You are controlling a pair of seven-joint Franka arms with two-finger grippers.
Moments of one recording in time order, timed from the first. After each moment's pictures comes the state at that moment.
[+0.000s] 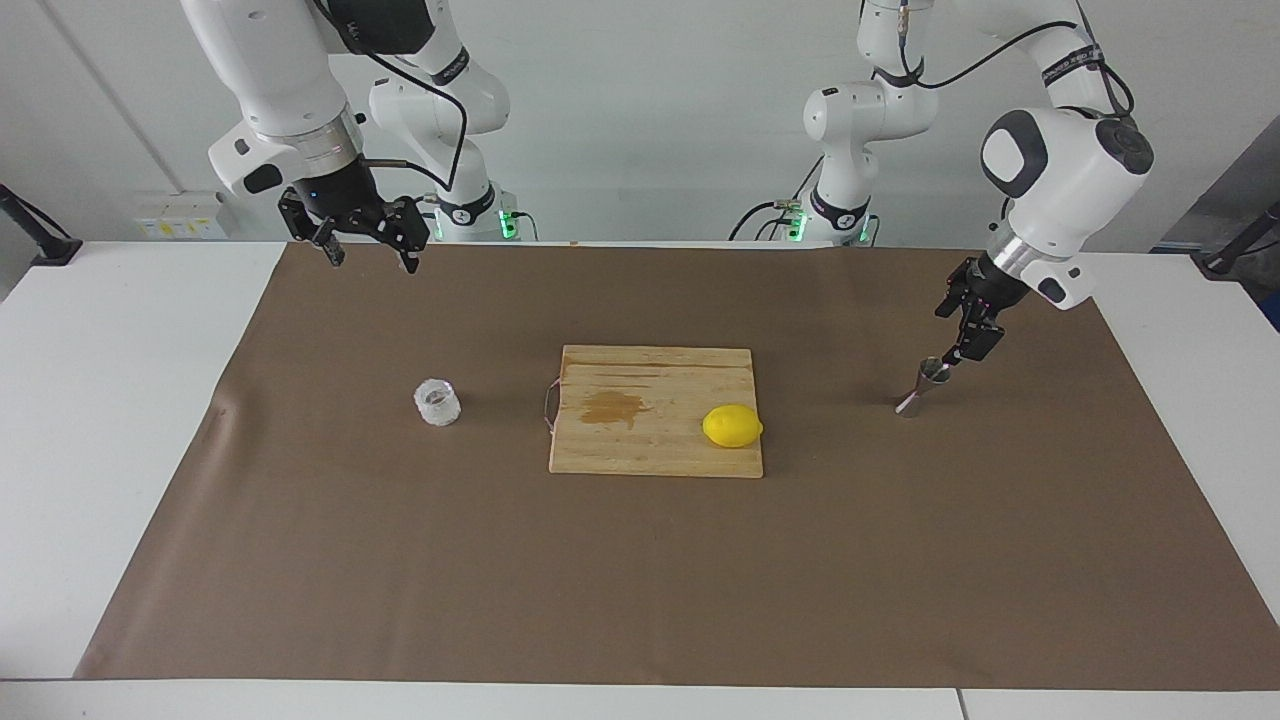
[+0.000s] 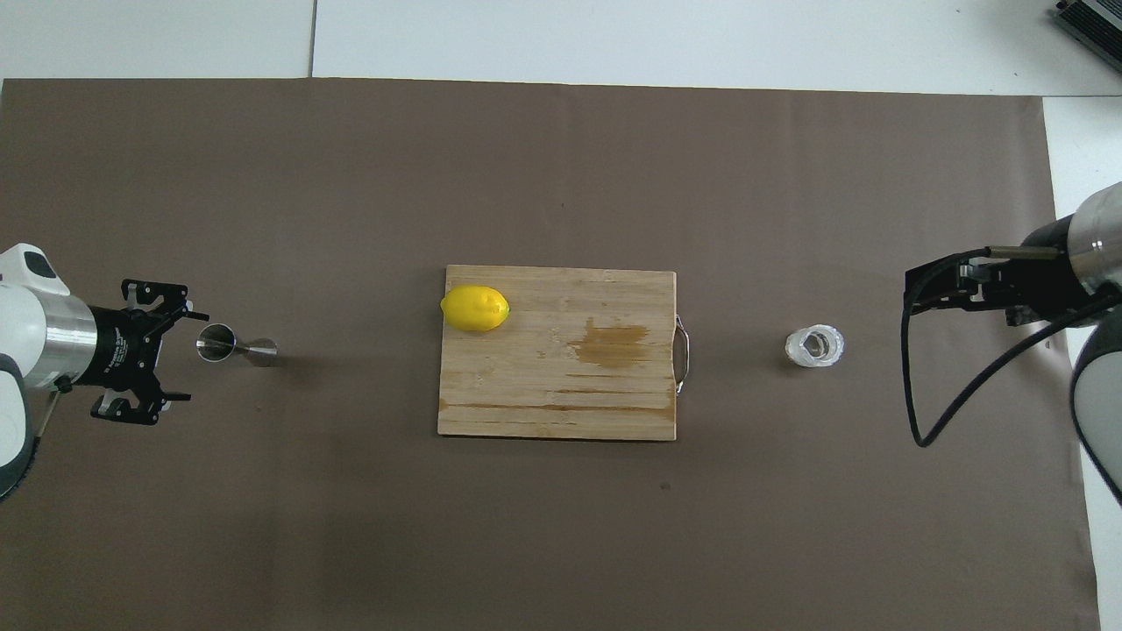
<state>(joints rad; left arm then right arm) 0.09 -0.13 -0.06 -2.20 -0.19 2.08 -1.24 0.05 -0.03 0.03 -1.60 0.00 1.53 0.21</state>
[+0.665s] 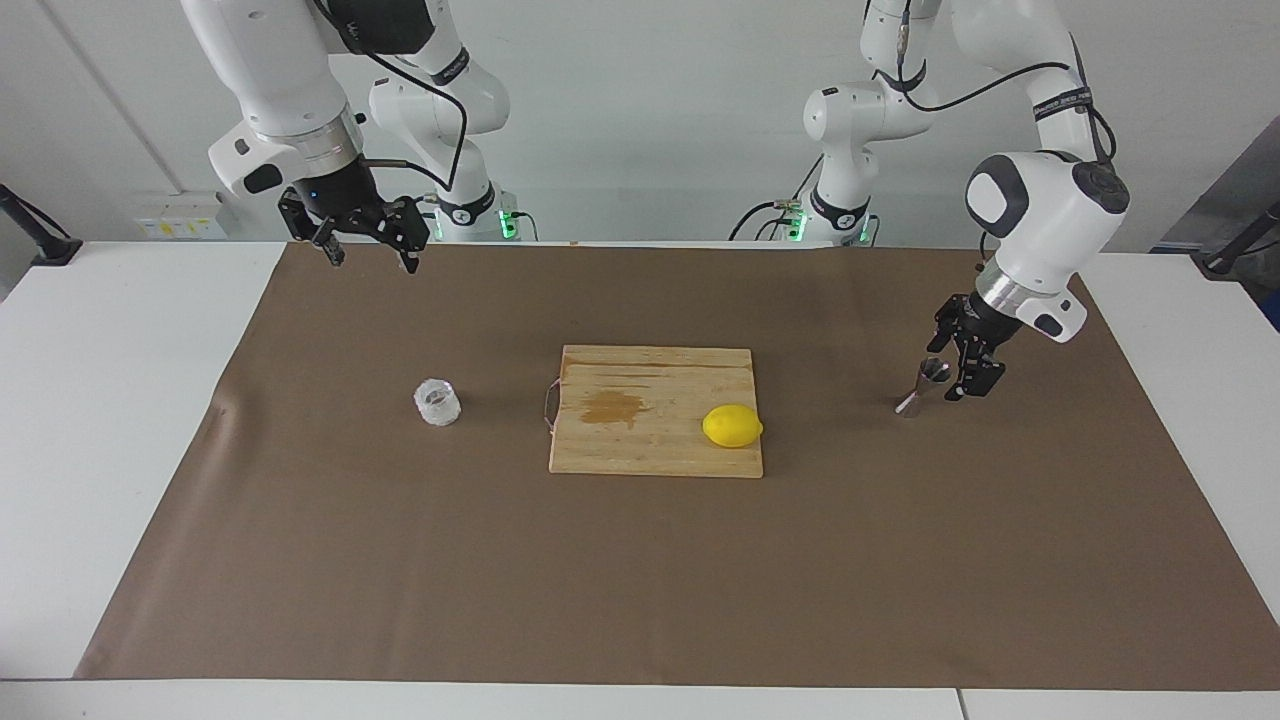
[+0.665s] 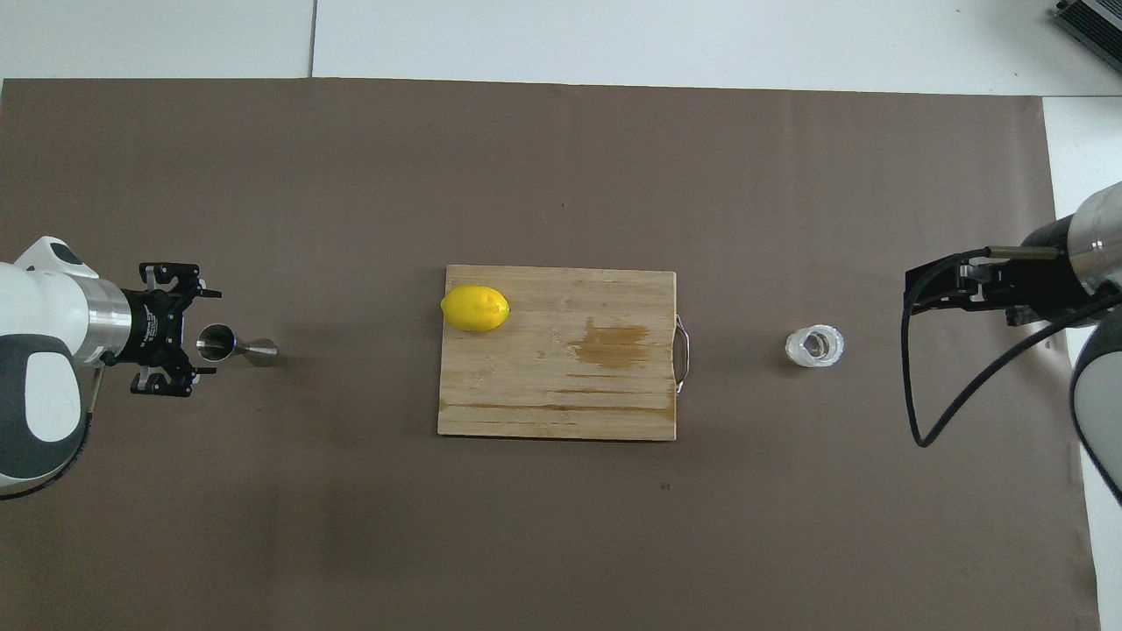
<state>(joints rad) 0.08 -0.05 -0.07 -2.22 -0.19 2.25 -1.35 0.05 -0.03 0.03 -1.60 0.00 1.53 0.21</state>
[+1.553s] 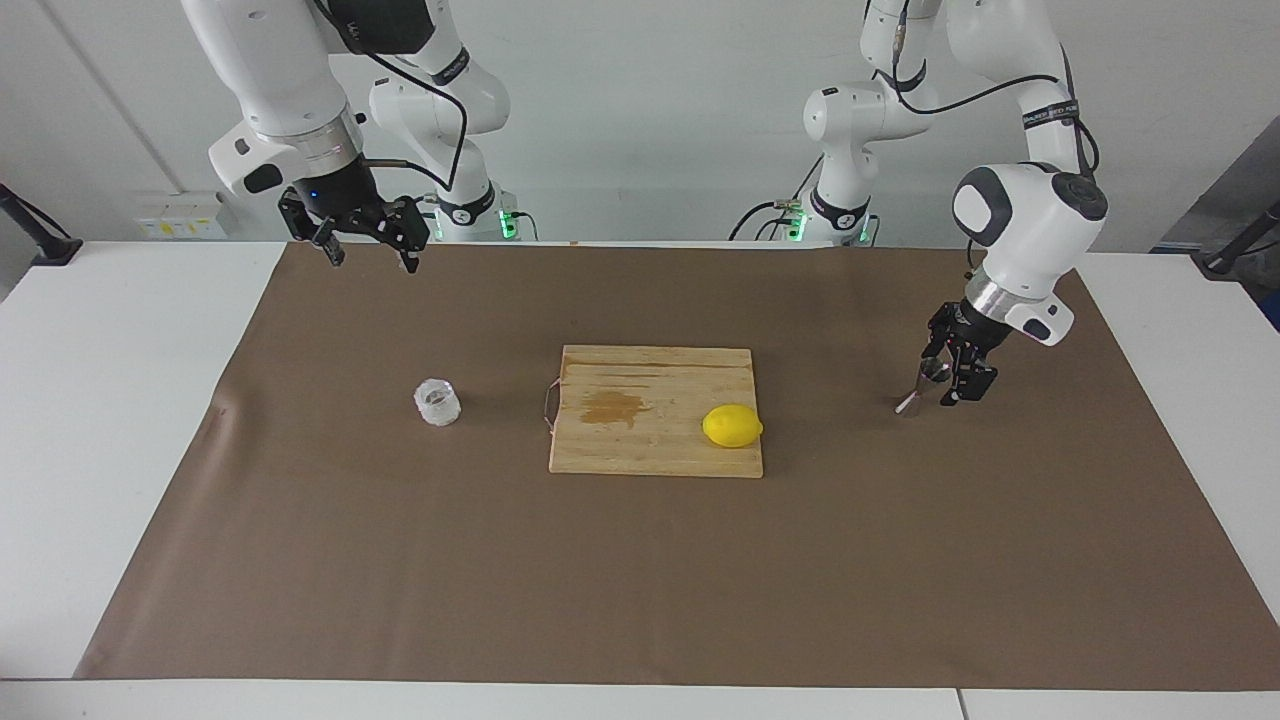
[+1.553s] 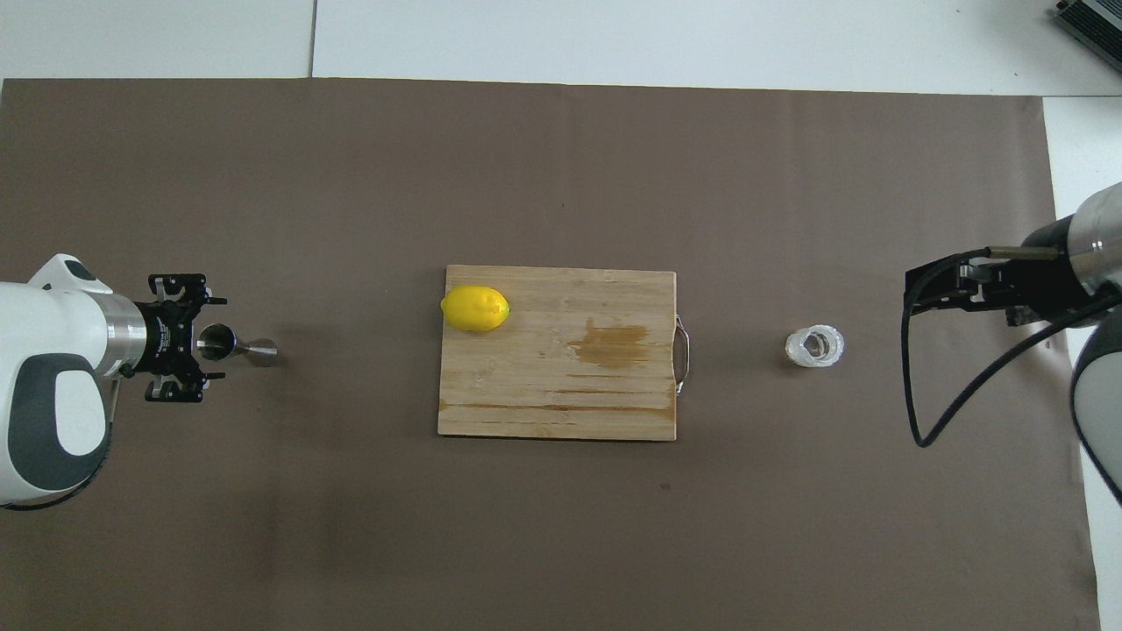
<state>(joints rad) 0.08 -0.05 -0.08 -2.29 -0.19 2.35 -1.37 0.05 -0.03 0.03 -1.60 0.00 1.53 0.21</state>
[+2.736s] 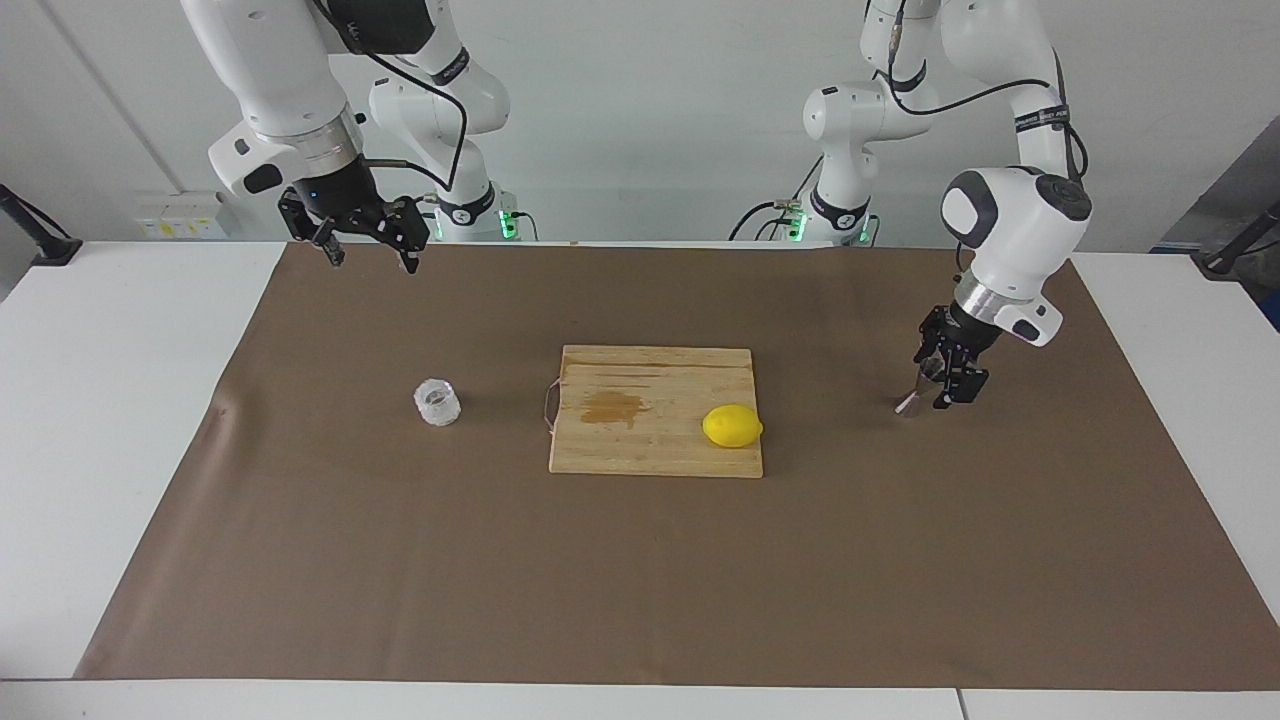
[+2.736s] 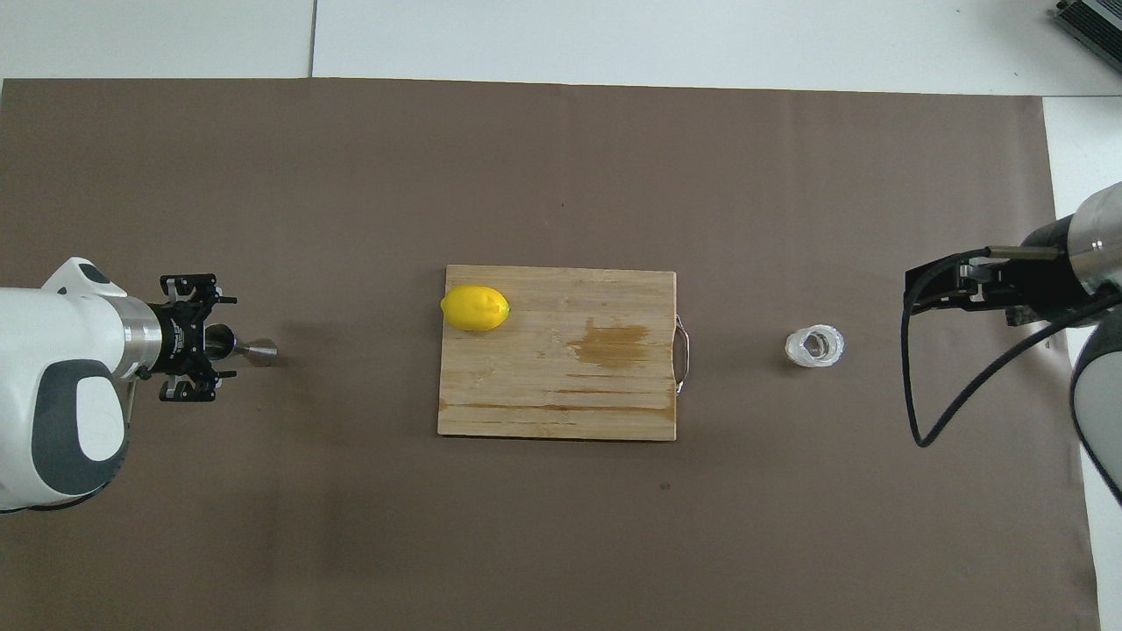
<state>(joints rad) 0.06 -0.05 -0.08 -2.32 -0.19 2.40 -1.39 0.05 -0.03 0.03 -1.60 0.00 1.53 0.21</state>
